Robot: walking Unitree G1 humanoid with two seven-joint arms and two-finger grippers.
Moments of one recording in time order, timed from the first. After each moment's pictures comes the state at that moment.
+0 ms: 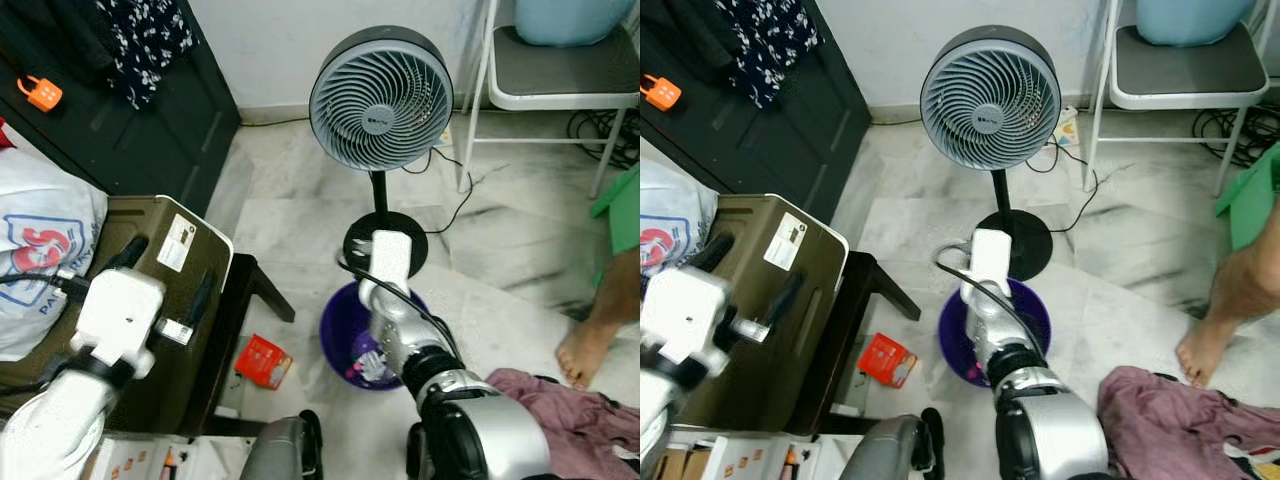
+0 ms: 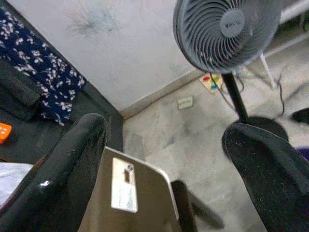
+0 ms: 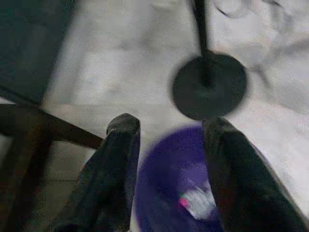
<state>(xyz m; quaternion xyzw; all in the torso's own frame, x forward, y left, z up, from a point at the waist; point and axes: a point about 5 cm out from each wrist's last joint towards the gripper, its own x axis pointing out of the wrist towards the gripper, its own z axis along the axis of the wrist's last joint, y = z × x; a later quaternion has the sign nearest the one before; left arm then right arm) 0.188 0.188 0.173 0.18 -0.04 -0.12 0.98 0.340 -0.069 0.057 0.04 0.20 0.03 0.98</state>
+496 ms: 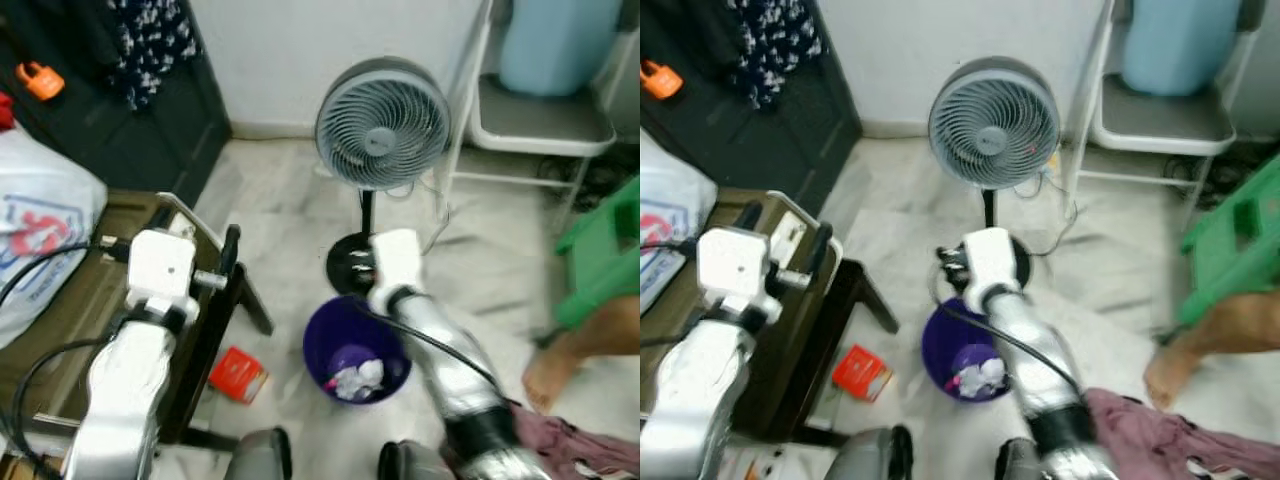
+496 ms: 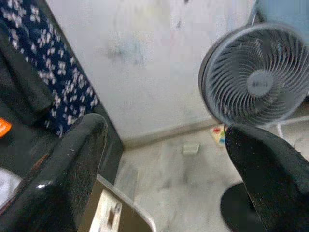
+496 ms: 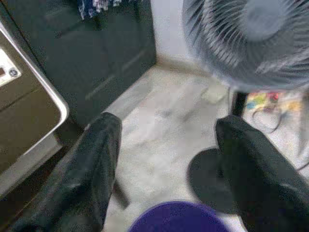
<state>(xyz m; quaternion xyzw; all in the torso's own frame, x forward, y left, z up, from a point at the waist) 0.241 0.162 0.160 0.12 -0.09 -0.07 0.99 0.292 -0.103 0.092 -0.02 0.06 0.20 0.98</state>
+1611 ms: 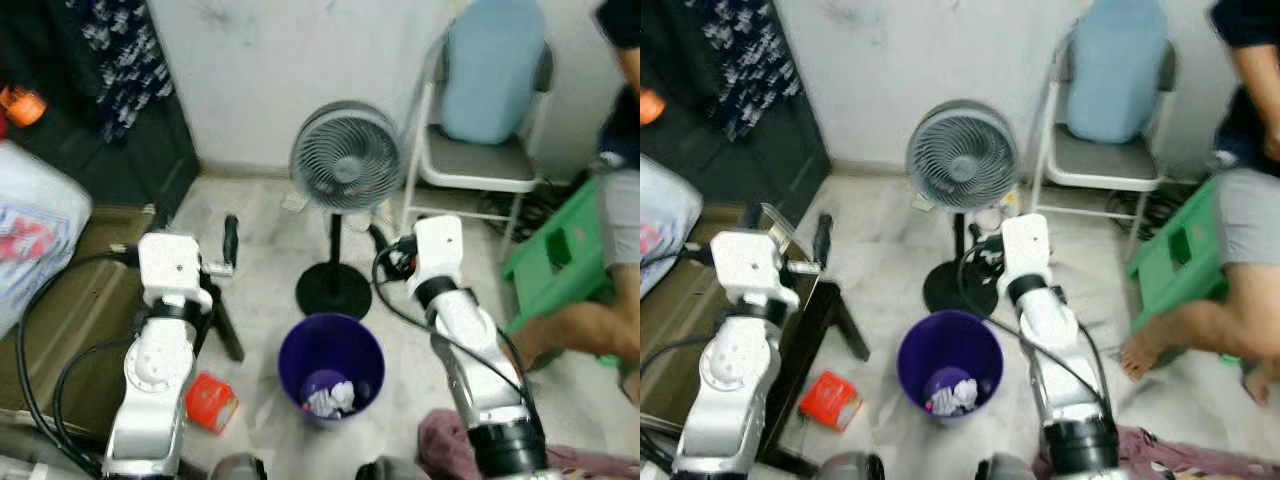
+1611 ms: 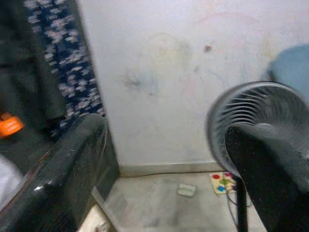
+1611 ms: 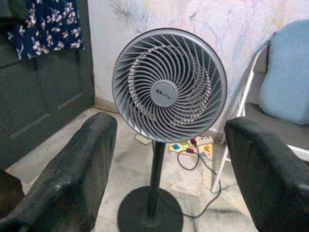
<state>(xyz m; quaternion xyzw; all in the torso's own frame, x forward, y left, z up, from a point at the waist) 0.254 0.161 0.142 0.07 -0.12 0.00 0.99 0.295 -0.128 0.120 -0.06 0.00 0.10 0.99</state>
